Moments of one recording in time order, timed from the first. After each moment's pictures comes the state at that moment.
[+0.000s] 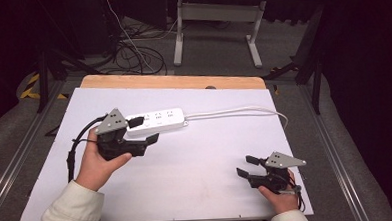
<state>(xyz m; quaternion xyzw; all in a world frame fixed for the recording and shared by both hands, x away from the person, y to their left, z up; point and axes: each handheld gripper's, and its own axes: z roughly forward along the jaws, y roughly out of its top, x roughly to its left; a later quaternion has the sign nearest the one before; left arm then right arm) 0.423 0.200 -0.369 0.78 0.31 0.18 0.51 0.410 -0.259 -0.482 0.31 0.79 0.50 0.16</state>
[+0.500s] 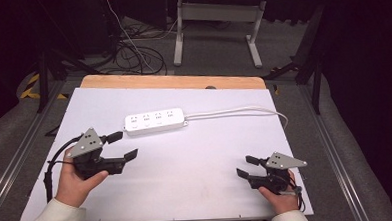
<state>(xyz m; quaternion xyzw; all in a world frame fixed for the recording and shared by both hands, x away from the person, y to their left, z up) 0.396 0.246 -0.402 0.77 0.31 0.20 0.52 0.407 -0.259 -0.480 0.31 0.79 0.50 0.16</state>
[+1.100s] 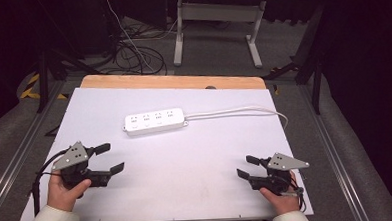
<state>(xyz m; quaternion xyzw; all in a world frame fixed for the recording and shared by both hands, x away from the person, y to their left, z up) 0.390 0.286 -0.446 0.77 0.31 0.18 0.52 0.404 -0.260 -0.477 0.30 0.79 0.52 0.16</state>
